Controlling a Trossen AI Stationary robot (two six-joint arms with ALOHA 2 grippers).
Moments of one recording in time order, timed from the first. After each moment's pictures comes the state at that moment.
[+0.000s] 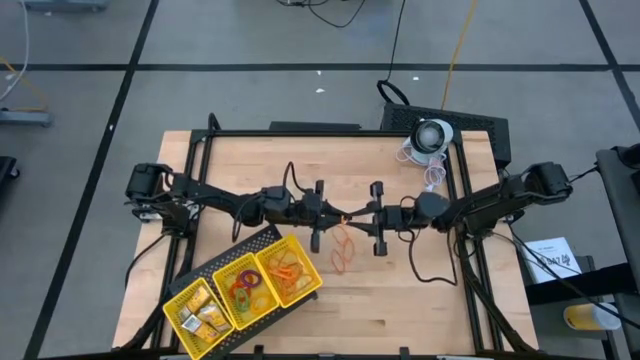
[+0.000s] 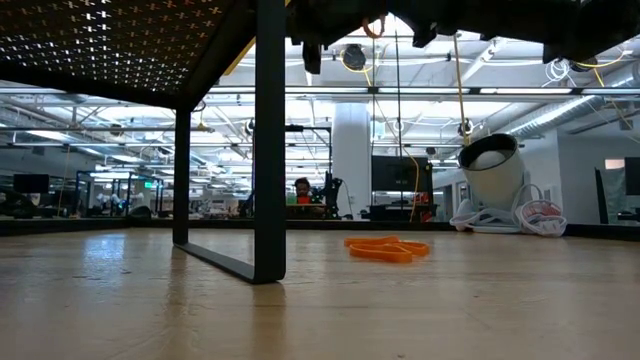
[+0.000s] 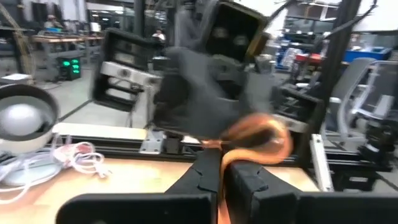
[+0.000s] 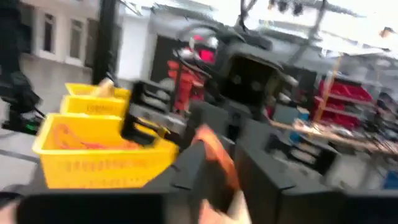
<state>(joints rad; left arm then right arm) -0.07 1.69 0.94 0.80 0.03 -0.09 0.15 1.33 0.52 1.01 0.06 -0.22</state>
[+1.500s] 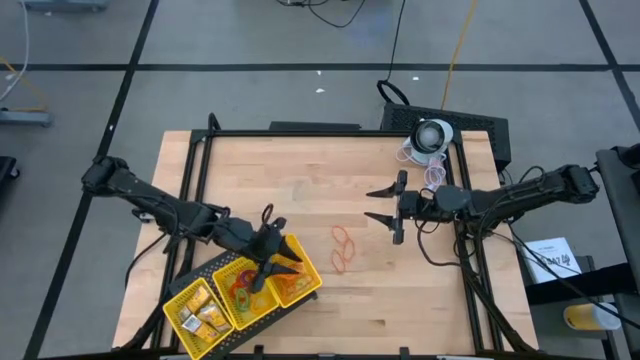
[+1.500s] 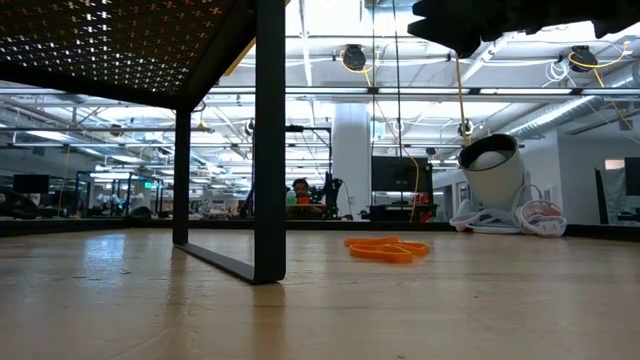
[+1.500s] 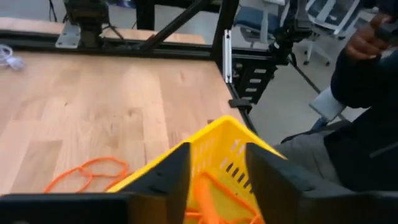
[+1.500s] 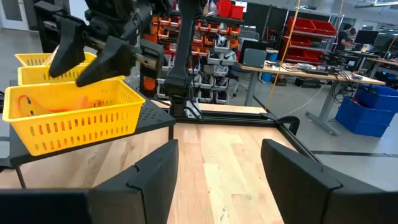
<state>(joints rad) -0.39 1.28 0.94 -0.03 -0.03 -0.24 0.15 0.94 0.50 0.42 0.26 -0.09</state>
